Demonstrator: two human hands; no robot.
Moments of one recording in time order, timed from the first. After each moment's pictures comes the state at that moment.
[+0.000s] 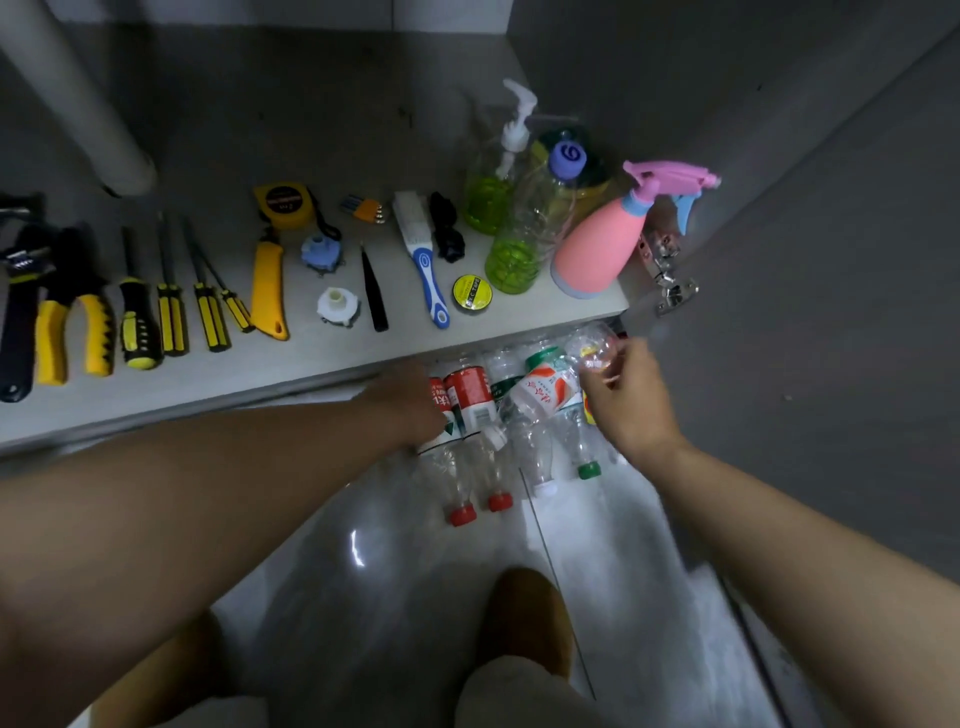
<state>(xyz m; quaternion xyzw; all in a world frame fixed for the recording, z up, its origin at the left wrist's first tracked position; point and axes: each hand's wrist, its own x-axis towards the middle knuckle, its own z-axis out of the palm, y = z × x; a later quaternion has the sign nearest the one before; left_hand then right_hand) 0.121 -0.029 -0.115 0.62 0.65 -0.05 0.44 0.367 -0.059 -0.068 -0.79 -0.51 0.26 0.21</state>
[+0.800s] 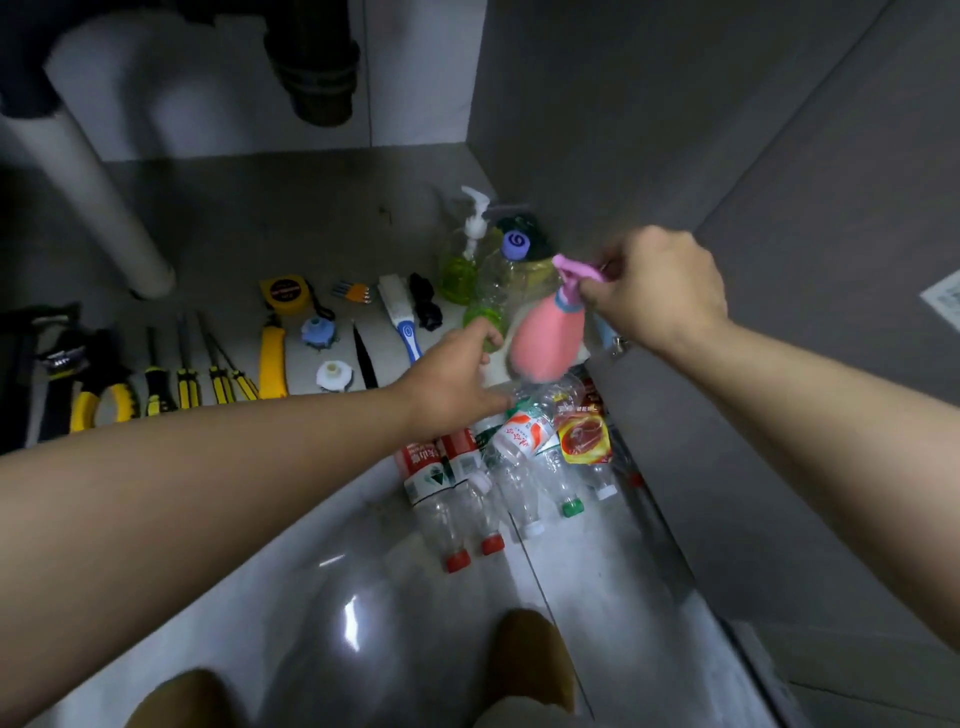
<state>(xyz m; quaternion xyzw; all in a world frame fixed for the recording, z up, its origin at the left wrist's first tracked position) 0.154 -0.009 0.002 0.73 0.50 0.17 0.44 0.358 0.004 0.109 -0.73 -0.67 -0.03 0.12</state>
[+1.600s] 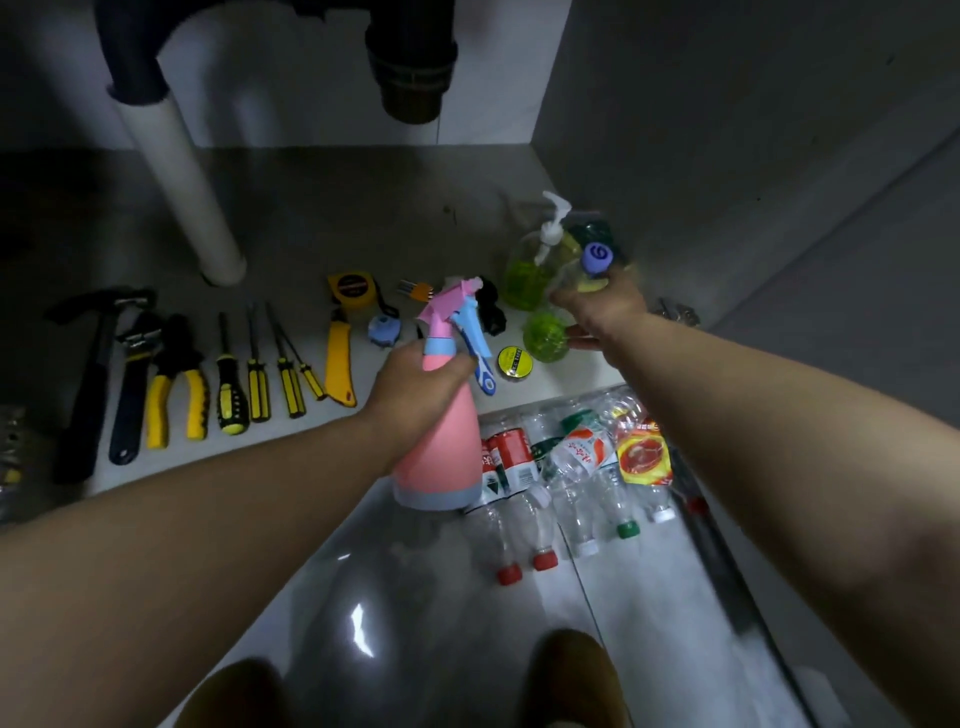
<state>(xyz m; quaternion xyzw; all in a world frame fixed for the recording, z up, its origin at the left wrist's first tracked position) 0.067 -0.019 -0.012 0.47 0.62 0.33 0.53 0.286 0.084 0.000 -0.75 -0.40 0.41 0.32</state>
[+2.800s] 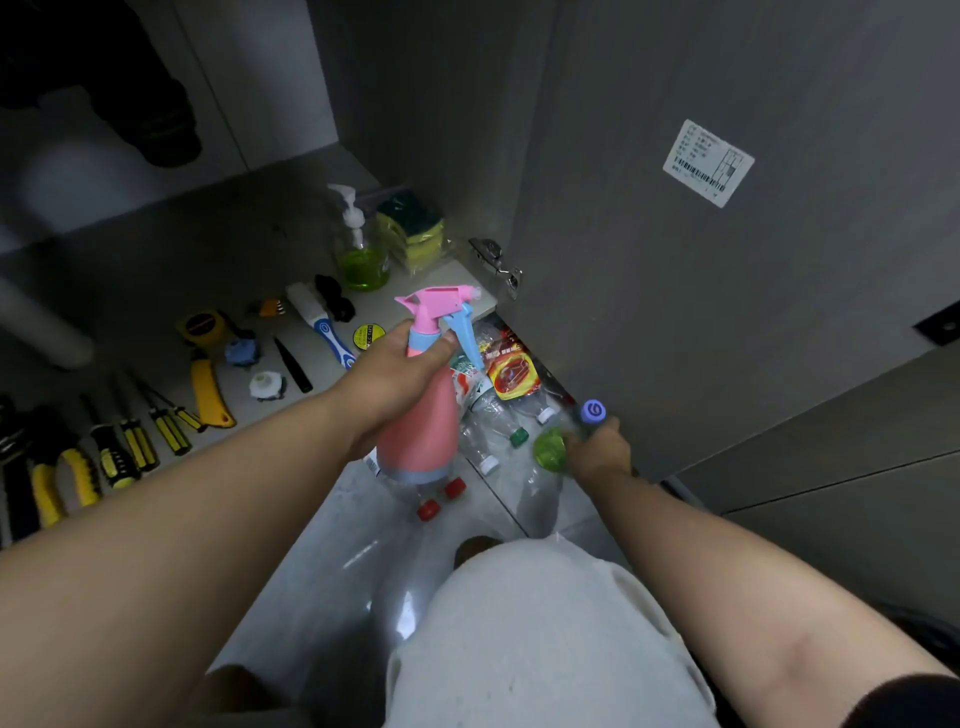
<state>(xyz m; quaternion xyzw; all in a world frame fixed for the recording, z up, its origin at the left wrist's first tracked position) 0.189 -0.084 0.060 0.60 0.51 0.19 0.59 0.421 -0.194 -0.087 -0.91 -0.22 0.28 0.22</state>
